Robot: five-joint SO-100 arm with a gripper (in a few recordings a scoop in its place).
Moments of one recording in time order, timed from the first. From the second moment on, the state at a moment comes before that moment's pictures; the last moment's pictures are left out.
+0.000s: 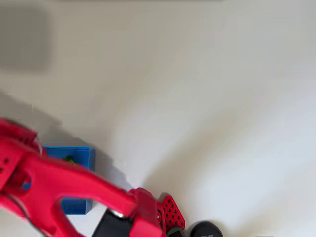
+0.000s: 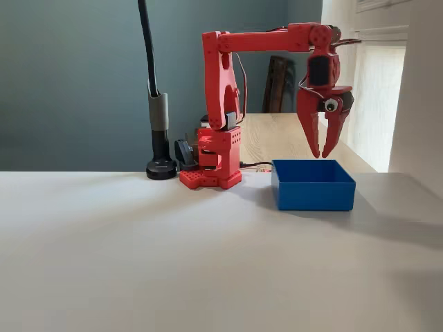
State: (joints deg) arm -57.3 97.2 89.6 84.1 12.0
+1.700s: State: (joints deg) arm 0.4 168.1 170.7 43.9 -0.5
